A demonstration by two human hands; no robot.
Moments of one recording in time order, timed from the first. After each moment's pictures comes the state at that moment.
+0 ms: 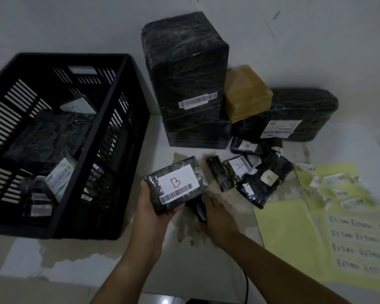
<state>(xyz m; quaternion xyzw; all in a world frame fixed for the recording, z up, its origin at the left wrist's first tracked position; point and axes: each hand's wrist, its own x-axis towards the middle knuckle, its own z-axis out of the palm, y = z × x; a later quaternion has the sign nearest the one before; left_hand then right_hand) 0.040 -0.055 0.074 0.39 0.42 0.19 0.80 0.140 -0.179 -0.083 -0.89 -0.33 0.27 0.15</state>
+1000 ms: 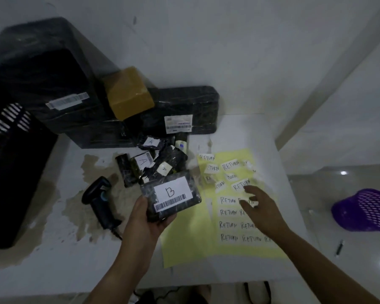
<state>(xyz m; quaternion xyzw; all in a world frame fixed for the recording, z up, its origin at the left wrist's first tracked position) 0.130 -0.305 0.060 0.37 0.45 0.11 0.81 0.289 -0.552 -0.025 -0.89 -0.10 0.20 0.39</state>
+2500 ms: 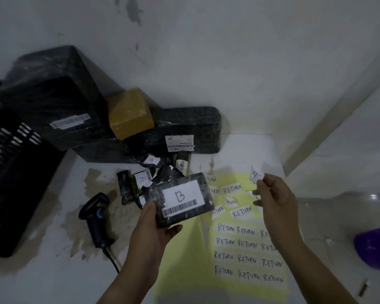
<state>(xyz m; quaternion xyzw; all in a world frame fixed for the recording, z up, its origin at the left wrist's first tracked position) 0.196 -0.341 0.076 0.40 0.46 0.14 0.78 0.348 -0.532 0.058 -0.78 -0.03 0.06 0.62</state>
